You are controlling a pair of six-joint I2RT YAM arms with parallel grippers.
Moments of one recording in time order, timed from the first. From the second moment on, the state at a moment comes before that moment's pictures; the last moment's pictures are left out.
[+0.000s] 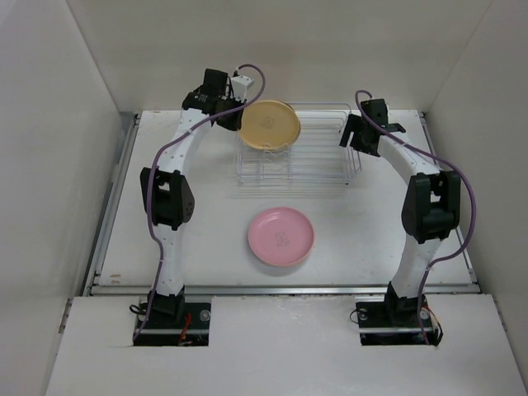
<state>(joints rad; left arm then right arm) -0.27 2.21 2.26 -0.83 0.25 0.19 0.12 1.96 1.62 -0.48 0.19 0.38</state>
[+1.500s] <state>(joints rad) -0.32 2.17 2.20 -0.81 0.24 0.27 0.39 1.96 1.85 -0.28 -0.15 -0.03</state>
